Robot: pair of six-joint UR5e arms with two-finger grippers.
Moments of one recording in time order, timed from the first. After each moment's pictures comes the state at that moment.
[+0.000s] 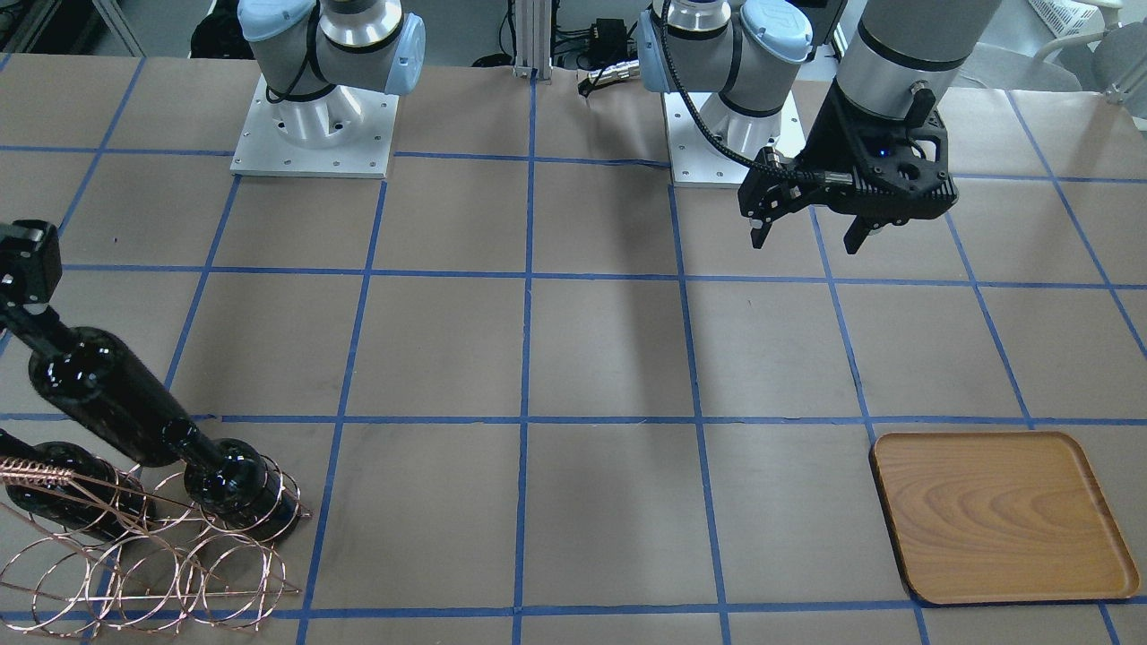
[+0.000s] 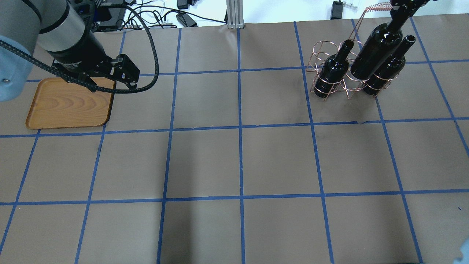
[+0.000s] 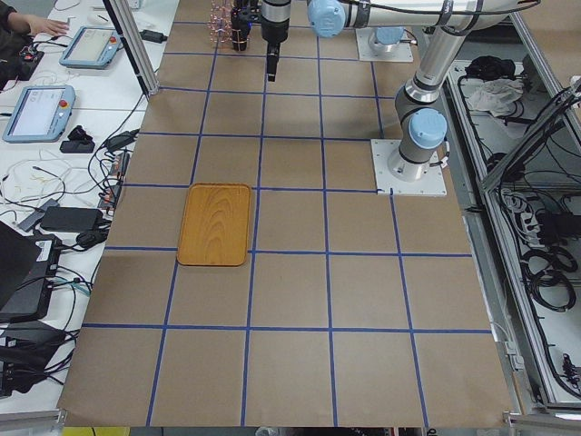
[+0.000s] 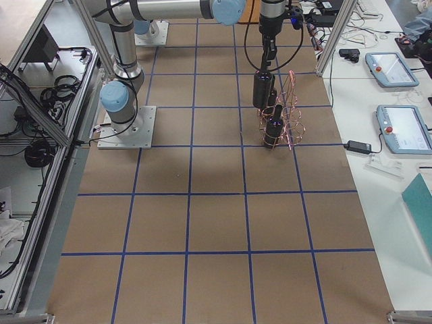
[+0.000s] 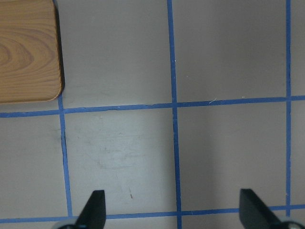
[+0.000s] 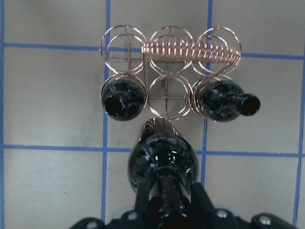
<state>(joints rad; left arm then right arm) -1.51 -1.53 -1.63 -1.48 1.57 0.10 1.37 -1.40 1.23 -1.48 -1.57 -0.24</state>
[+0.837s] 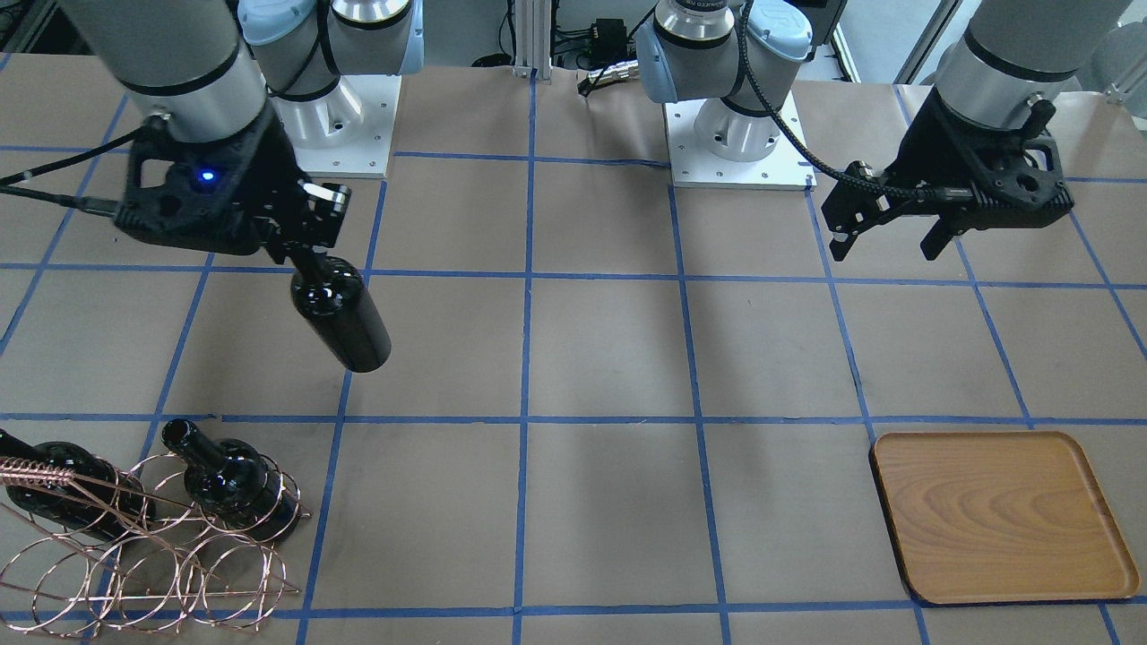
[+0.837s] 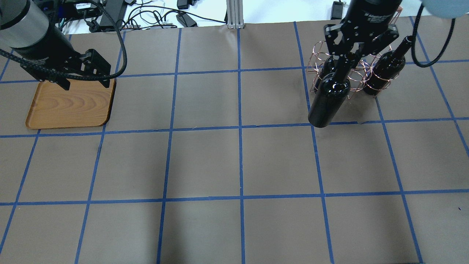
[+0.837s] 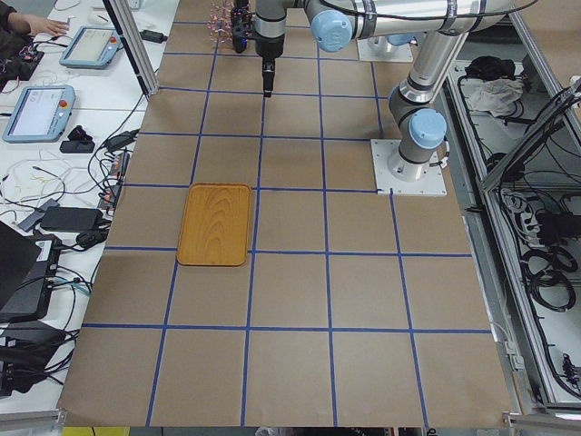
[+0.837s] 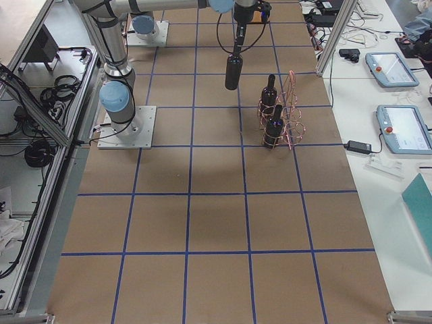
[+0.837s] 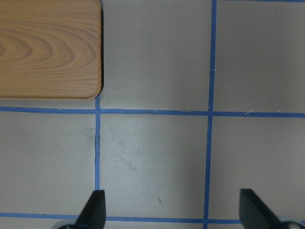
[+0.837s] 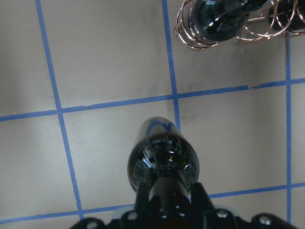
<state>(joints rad) -1.36 -1.53 -1.62 -1.48 1.57 0.17 1.68 -1.45 1.43 -1.52 -1.57 0.25</state>
